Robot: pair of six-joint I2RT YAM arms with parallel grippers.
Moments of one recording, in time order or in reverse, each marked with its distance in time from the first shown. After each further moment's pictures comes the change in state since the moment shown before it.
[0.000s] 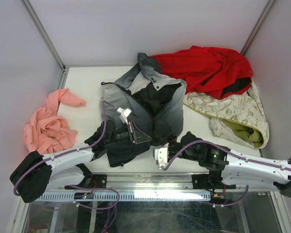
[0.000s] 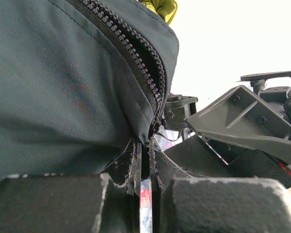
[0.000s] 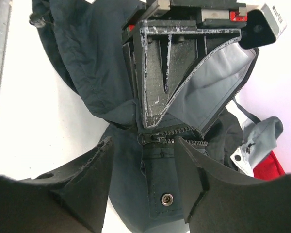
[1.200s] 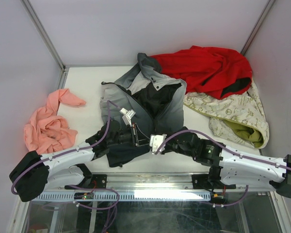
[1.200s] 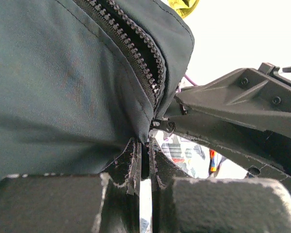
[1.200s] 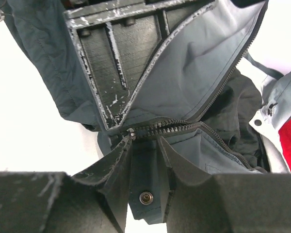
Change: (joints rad) left arm -0.061 -0.003 0.059 -0.163 -0.062 0.115; right arm -0.034 0.107 0.061 -0.026 0.102 0.159
